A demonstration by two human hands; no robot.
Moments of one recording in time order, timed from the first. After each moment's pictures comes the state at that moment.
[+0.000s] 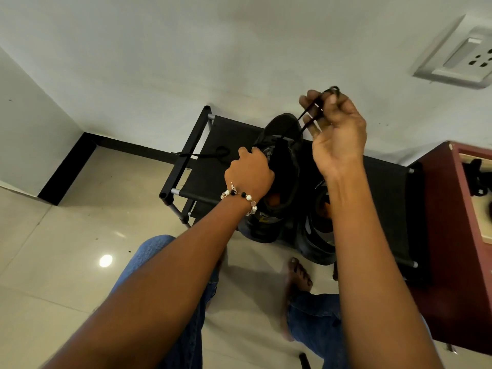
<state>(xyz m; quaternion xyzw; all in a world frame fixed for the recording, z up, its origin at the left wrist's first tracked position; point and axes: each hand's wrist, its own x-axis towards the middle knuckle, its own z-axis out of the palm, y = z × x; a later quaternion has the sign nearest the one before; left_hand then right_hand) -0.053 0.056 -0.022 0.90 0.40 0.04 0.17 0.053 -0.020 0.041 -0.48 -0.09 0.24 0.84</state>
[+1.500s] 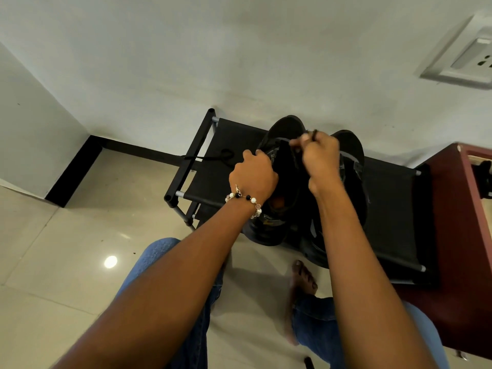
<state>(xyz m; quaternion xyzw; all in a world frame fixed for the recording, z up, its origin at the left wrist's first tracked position) -0.052 0.057 -0.022 0.90 0.40 0.04 0.18 0.044 -0.009 0.001 -0.78 -0.08 0.19 0.59</state>
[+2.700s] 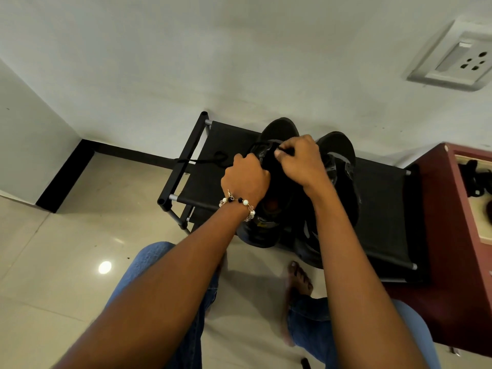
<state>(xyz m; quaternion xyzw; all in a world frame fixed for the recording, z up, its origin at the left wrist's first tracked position) -0.051 0.056 -0.023 0.86 0.44 0.09 0.24 0.043 -0.011 0.002 -0.87 -0.28 0.19 0.36</state>
